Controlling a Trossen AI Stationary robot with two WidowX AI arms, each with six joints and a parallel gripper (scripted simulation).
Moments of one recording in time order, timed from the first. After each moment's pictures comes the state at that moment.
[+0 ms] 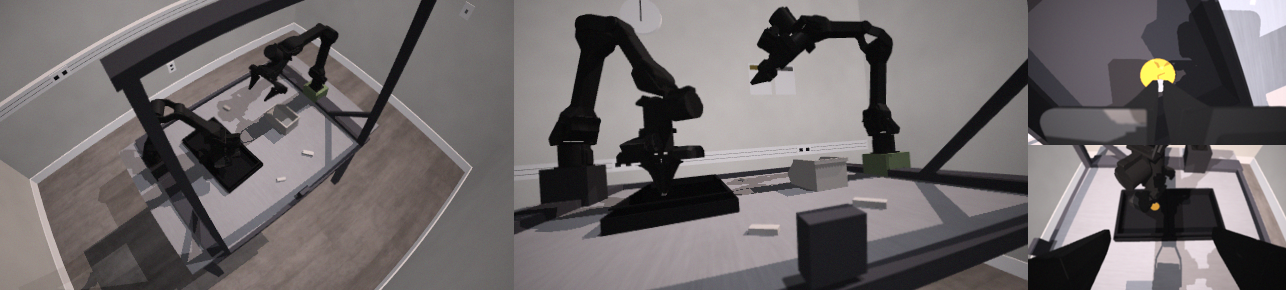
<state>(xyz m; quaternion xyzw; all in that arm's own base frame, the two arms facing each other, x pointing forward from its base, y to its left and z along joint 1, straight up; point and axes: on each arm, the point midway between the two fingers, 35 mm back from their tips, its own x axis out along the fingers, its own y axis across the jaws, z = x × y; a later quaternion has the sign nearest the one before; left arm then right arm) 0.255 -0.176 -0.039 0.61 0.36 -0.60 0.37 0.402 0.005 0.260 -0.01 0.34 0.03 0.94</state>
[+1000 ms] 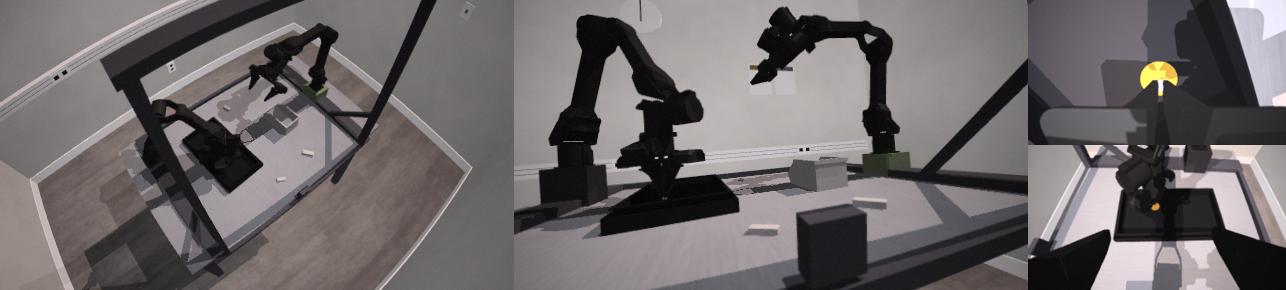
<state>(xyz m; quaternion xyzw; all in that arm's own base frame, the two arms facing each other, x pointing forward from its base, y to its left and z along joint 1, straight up) 0.255 -0.176 -0.047 0.61 0.36 -0.60 0.37 0.402 0.005 0.260 -0.01 0.34 0.03 0.94</state>
